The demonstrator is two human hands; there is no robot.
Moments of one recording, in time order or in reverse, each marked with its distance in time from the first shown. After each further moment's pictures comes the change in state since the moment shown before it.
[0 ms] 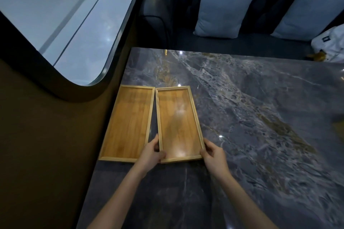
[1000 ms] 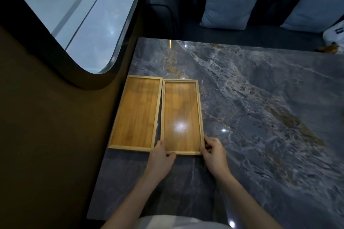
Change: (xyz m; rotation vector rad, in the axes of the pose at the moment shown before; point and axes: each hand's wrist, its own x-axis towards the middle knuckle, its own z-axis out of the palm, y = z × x) left_hand -0.030 -0.017 0.017 0.349 0.147 -0.001; right_hand -0.016 0.002 0.024 -0.180 0.046 -0.019
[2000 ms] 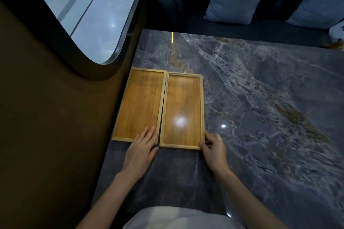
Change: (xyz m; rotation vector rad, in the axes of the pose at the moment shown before) left_hand 0.014 -0.082 -0.024 0.653 0.278 0.437; right_hand -0.008 -0.007 0.012 0.022 0.024 0.013
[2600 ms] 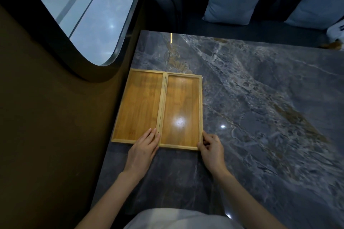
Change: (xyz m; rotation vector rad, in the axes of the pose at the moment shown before) left_hand 0.005 0.007 0.000 0.008 0.098 0.058; right_hand -0.002 -0.005 0.003 0.007 -0.002 -0.010
